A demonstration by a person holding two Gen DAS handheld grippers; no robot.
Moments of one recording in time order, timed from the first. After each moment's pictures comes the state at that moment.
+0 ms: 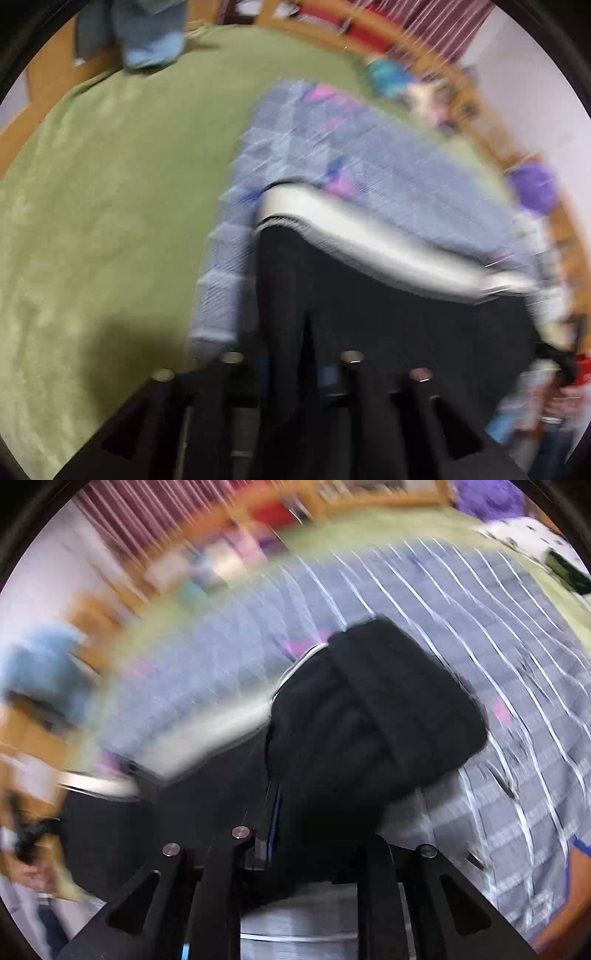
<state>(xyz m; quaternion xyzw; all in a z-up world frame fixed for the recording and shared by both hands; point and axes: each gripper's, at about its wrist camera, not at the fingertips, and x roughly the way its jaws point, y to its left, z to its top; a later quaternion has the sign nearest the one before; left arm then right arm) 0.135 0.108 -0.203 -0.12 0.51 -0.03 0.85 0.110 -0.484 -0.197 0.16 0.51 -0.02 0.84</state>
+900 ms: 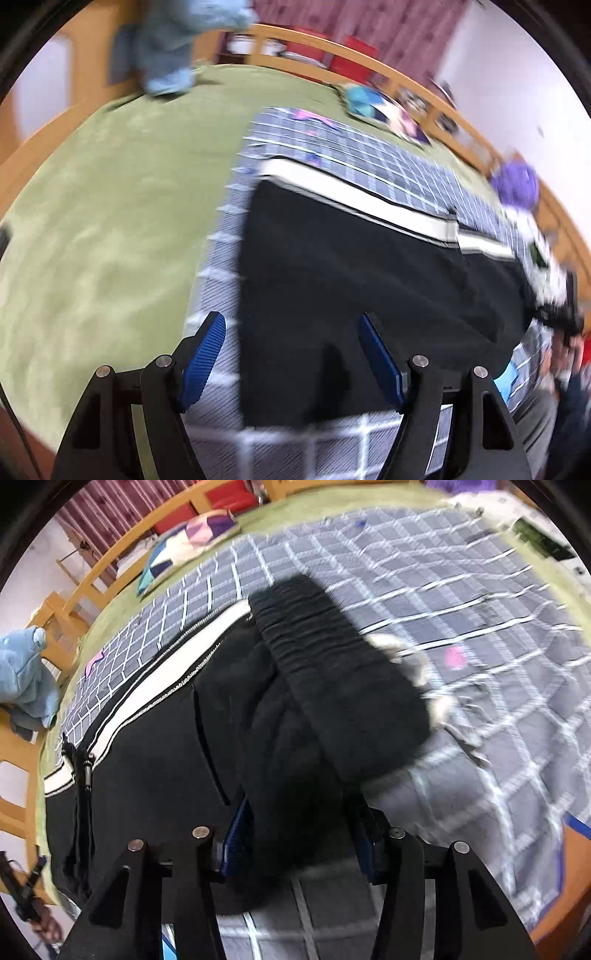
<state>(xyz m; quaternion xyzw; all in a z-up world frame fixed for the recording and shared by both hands) 0.008 0.112 -0.185 -0.15 0.43 -0.05 0.89 0.086 -0.521 -0.215 0.17 0.51 -0.05 0.84</state>
